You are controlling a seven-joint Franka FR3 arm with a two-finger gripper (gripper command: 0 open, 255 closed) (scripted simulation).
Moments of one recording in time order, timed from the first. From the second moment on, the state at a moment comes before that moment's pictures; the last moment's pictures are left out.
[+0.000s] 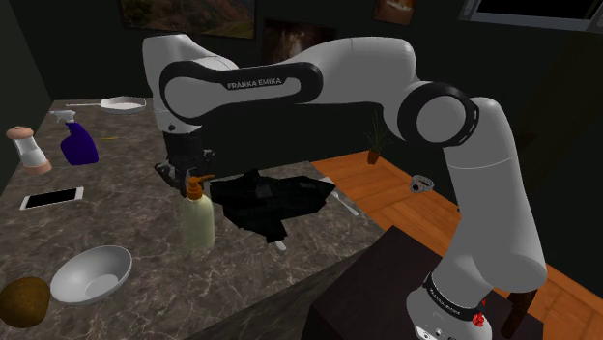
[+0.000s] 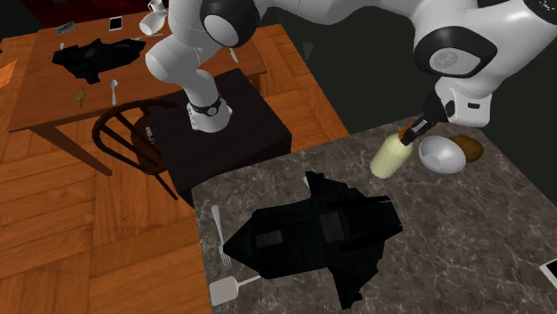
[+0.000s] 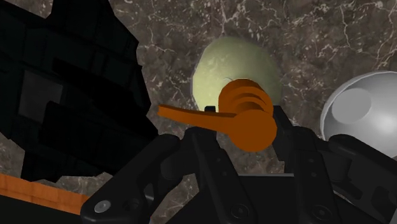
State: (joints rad) arm 0.36 0.62 0.36 -1.22 -0.18 1.75 0.62
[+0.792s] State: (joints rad) arm 0.35 0.64 0.35 -1.33 -0.19 1.88 0.62
